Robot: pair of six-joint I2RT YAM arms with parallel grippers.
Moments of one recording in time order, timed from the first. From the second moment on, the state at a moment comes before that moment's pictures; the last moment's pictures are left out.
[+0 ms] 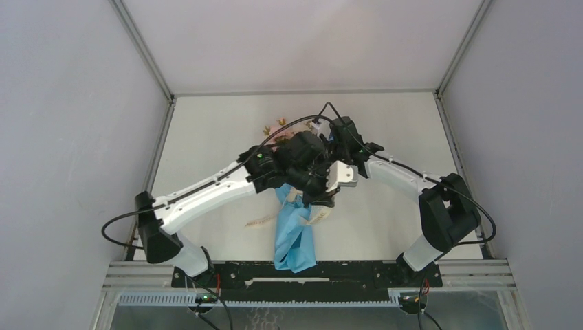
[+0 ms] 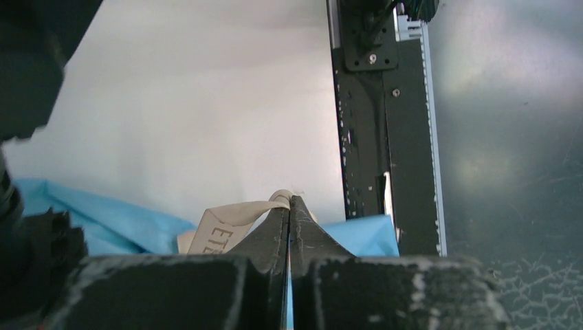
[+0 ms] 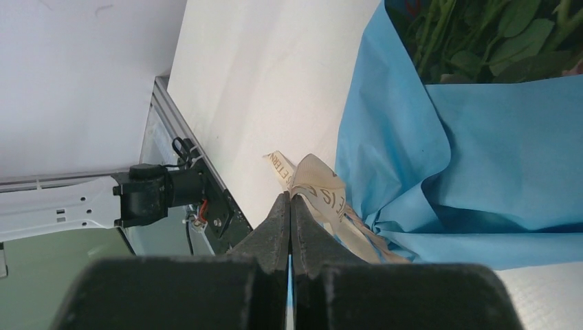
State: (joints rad) left arm -1.06 1.52 1.55 -0.83 0.50 0.37; right arm 0.57 1.60 1.09 -0.15 -0.60 0.59
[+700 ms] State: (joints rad) left arm -1.20 1.56 1.40 -0.71 0.21 0.56; right arm 0.56 1.60 1.09 -0.15 -0.63 0.55
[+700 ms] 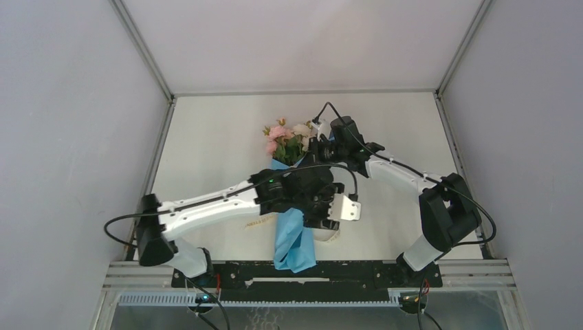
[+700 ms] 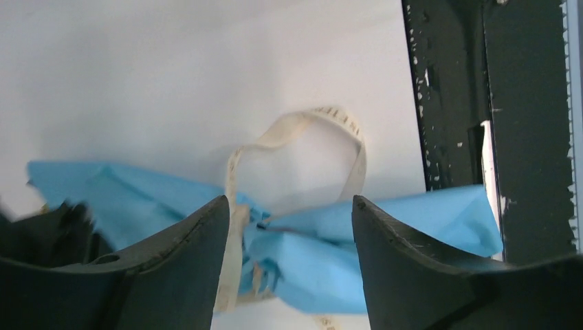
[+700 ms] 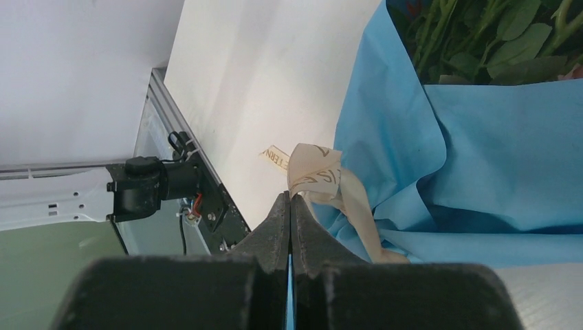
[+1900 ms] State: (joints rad) left arm -0.58 1.18 0.58 0.23 0.37 -0.09; right arm 0.69 1.50 1.09 -0.18 -0.56 0.59
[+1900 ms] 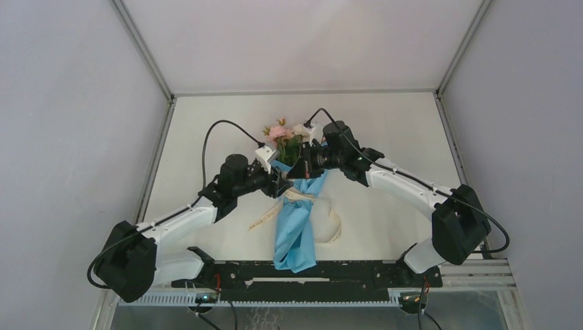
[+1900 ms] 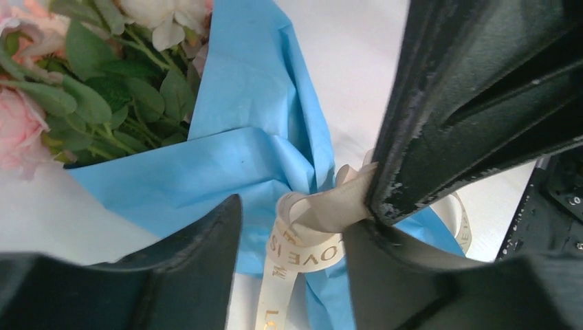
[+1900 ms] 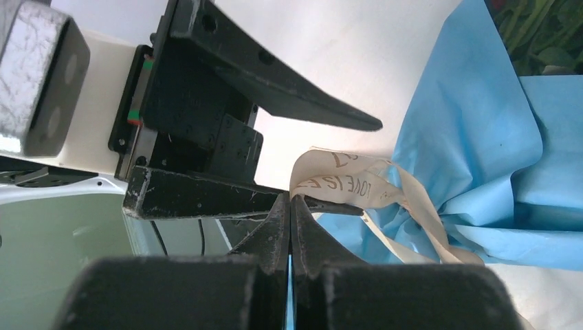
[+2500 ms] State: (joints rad) left arm -0.58 1.16 0.44 0.42 0.37 -0.18; right arm 0.59 1.51 1.09 -0.28 -0.51 0.44
